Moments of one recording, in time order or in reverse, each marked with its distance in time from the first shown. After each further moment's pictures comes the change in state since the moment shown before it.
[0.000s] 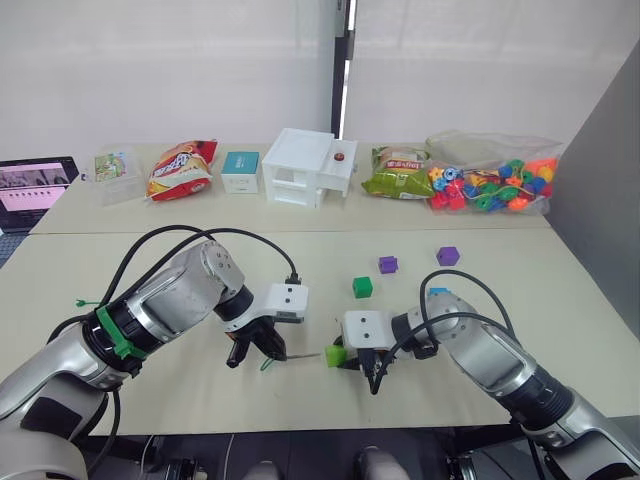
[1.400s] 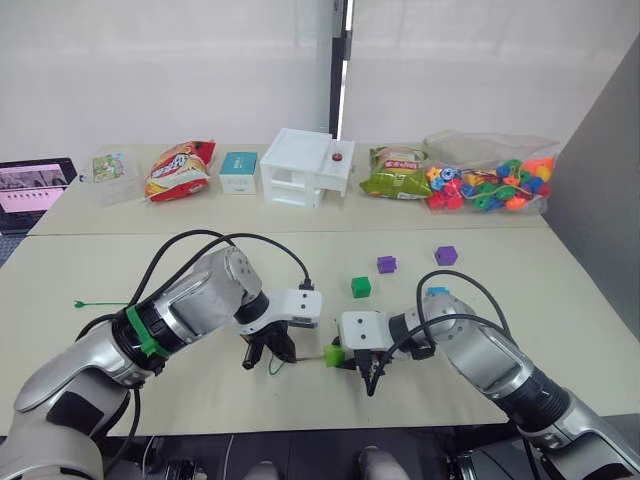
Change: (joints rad) left arm -0.021 -0.108 -0.046 0.039 0.053 0.049 0.038; right arm 0.003 0.020 0.000 -0.019 -0.038 0.023 0.007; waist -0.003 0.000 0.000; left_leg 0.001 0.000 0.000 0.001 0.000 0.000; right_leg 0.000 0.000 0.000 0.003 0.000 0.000
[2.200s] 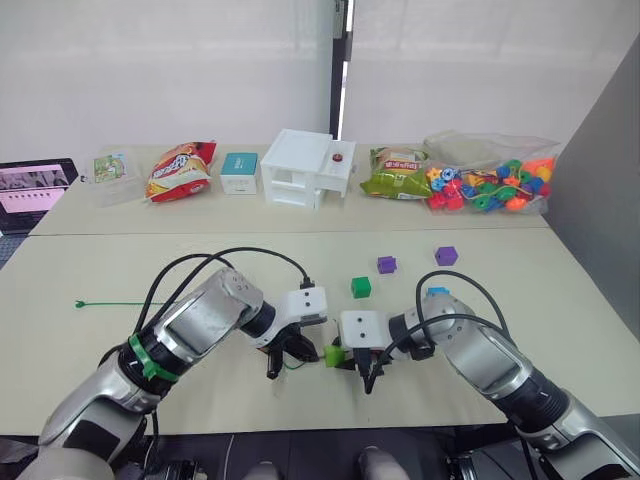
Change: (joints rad) left arm 0.257 -0.143 0.250 -0.051 -0.096 -0.029 0.241; right arm 0.007 0.012 -0.015 -0.005 0.004 0.049 -0.005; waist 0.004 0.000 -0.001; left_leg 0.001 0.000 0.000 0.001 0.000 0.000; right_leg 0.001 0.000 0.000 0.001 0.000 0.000
